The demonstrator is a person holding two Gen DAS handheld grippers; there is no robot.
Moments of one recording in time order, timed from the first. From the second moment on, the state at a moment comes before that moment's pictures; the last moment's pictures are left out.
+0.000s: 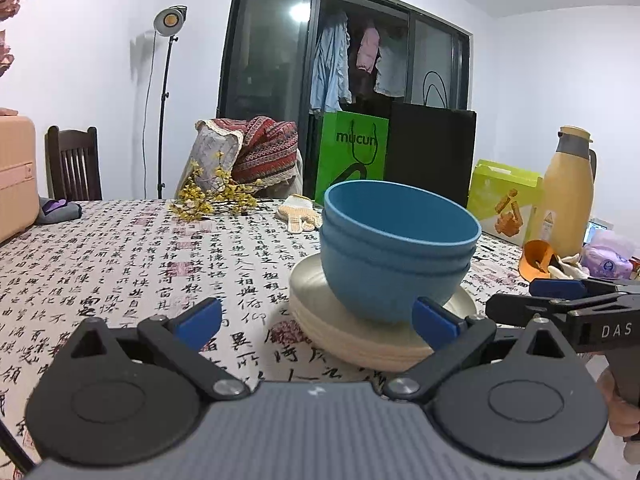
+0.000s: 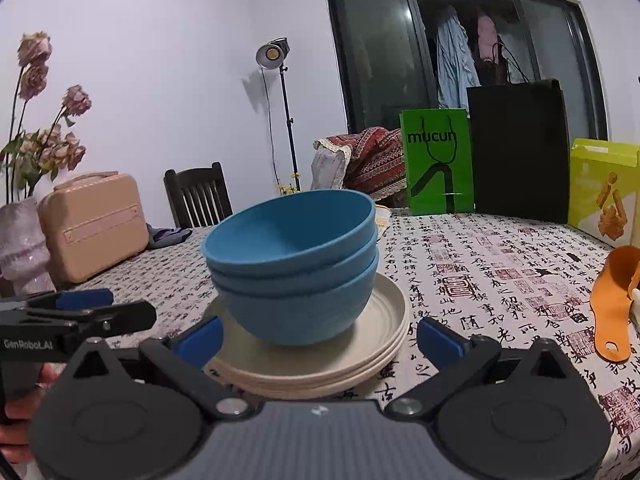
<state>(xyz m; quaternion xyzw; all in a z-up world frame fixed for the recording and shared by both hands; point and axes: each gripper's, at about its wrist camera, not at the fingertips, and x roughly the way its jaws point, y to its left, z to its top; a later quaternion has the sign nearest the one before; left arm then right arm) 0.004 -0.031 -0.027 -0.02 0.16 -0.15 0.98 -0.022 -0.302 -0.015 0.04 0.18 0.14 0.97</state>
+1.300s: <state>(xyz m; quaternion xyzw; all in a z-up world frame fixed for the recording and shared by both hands) -0.018 -0.030 -0.059 0.02 0.13 -0.15 0.98 -0.037 -0.307 -0.044 0.04 0.19 0.12 0.97</state>
